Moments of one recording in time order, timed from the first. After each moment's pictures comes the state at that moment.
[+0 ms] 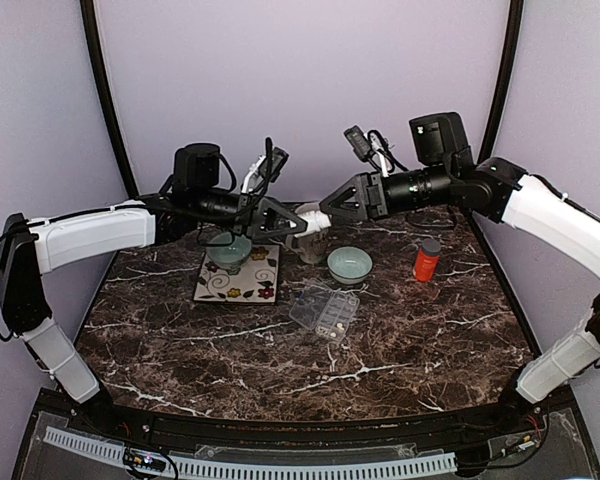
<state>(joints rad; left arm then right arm) -0.66 1.63 1.31 0.12 1.12 -0.42 0.75 1.44 1.47 -0.48 -0.58 0.35</state>
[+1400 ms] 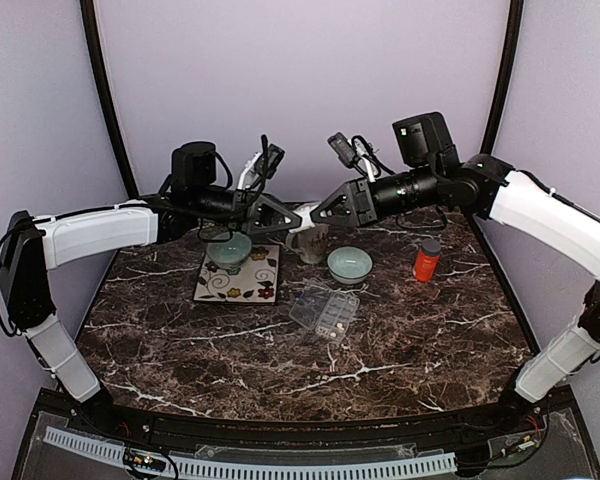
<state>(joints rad) -0.63 1.66 1.31 0.21 1.20 -0.49 0.79 1.50 1.53 -0.54 -0.60 0.31</state>
